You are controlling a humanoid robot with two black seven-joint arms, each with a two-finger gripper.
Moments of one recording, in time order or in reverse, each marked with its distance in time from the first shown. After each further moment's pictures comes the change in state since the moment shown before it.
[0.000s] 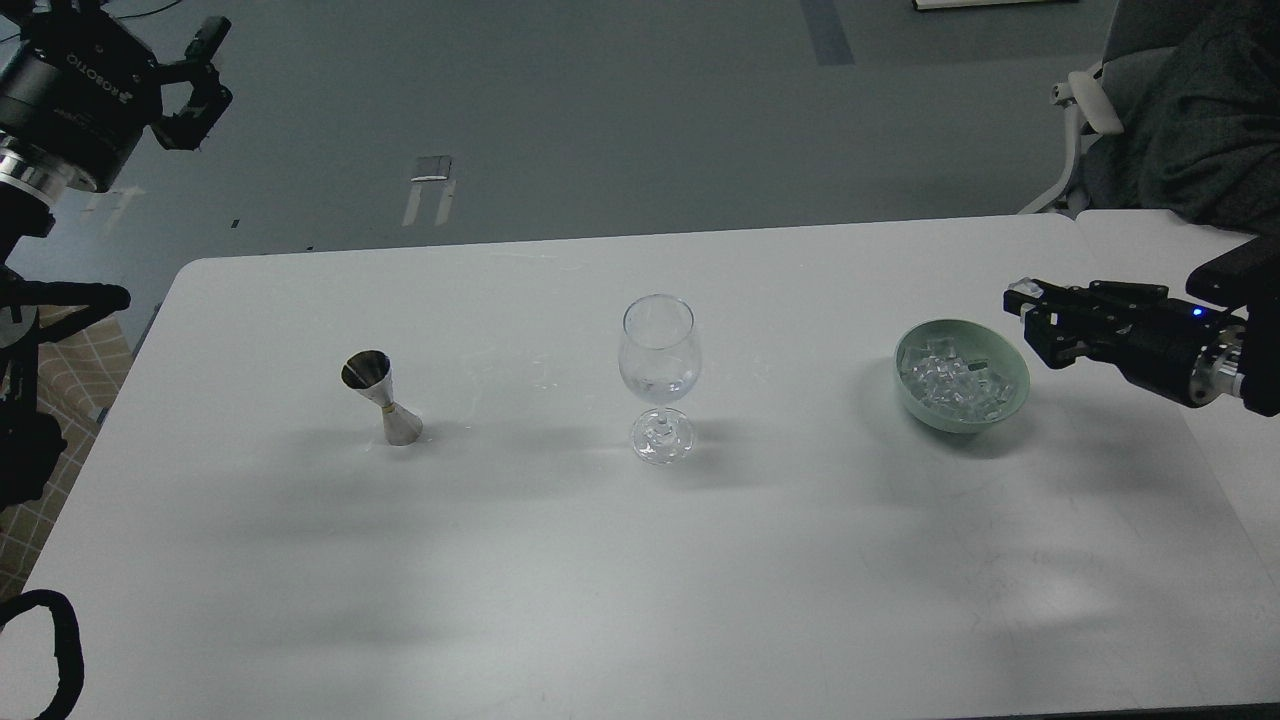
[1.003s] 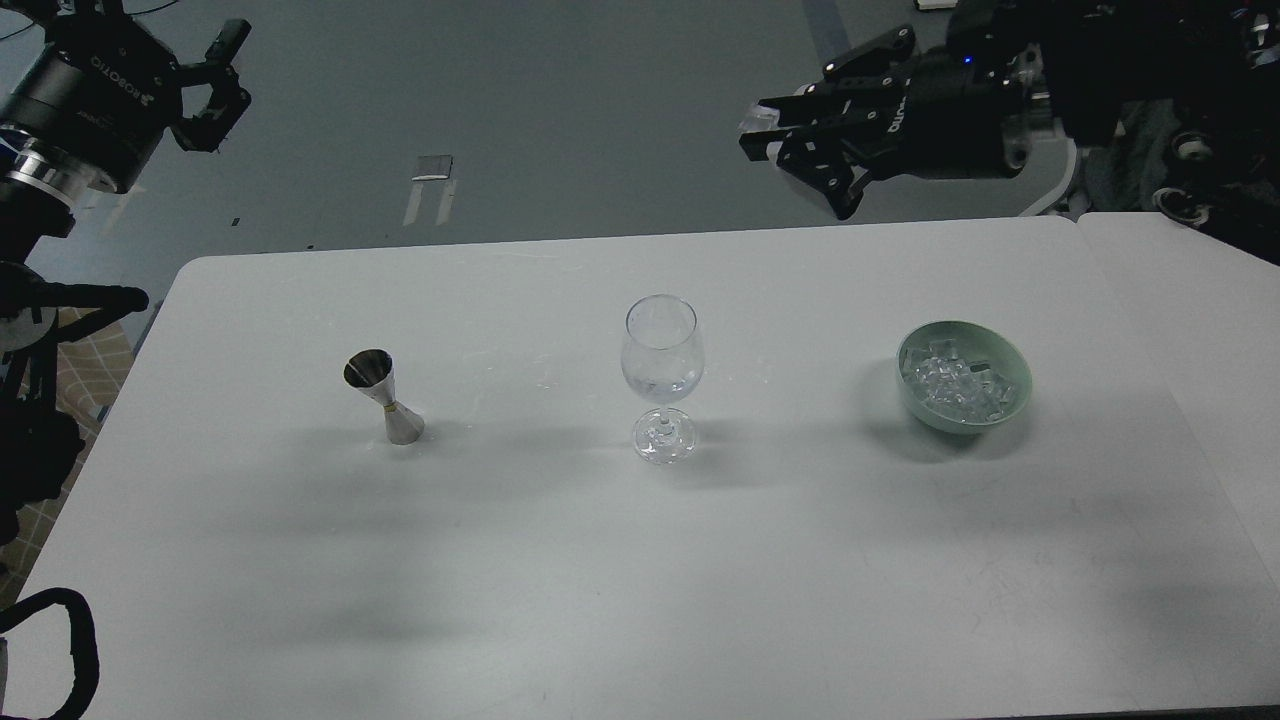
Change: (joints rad) left arm 0.001 -0.028 0.001 -0.020 0.030 0.000 0.000; right arm 0.911 0.215 -0.575 0.199 0.016 0.229 0.019
